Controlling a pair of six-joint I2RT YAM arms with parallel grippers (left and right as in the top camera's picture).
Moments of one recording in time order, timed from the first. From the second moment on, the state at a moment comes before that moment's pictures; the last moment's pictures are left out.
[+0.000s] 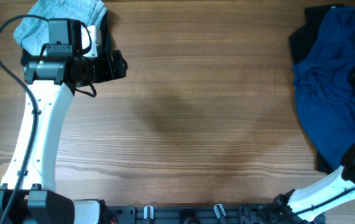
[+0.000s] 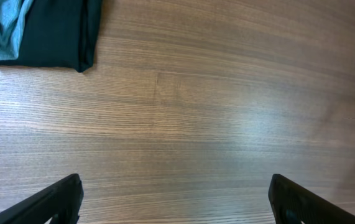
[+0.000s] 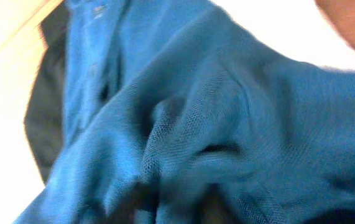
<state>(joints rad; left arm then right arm) -0.03 1.54 1.44 -0.94 0.23 -0.23 -0.69 1.94 1.30 -0.22 -0.31 0.13</state>
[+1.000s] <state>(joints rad) 0.30 1.54 1.44 -0.95 0.23 -0.23 0.42 1.75 1.31 -0.81 -0.35 0.14</state>
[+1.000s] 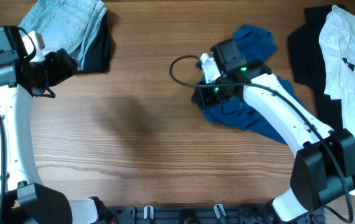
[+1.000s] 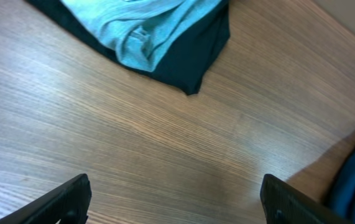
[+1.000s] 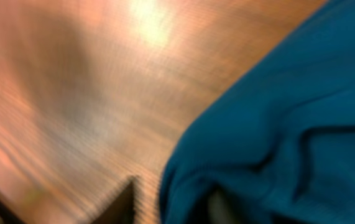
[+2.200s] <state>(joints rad) 0.07 1.64 1.44 -0.97 0.23 -0.23 0.10 1.73 1.17 -0.64 -0.37 0.10</state>
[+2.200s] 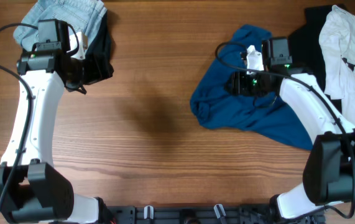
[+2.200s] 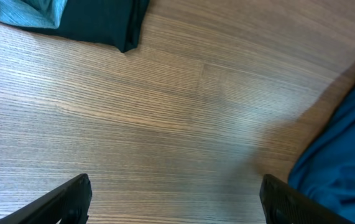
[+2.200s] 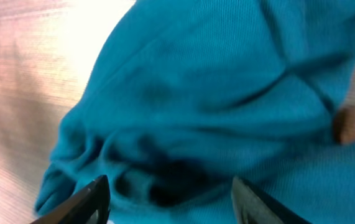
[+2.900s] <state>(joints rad) 0.08 1.69 1.44 -0.91 0.23 -0.24 0.12 1.73 1.19 -0.48 -0.47 0.11</state>
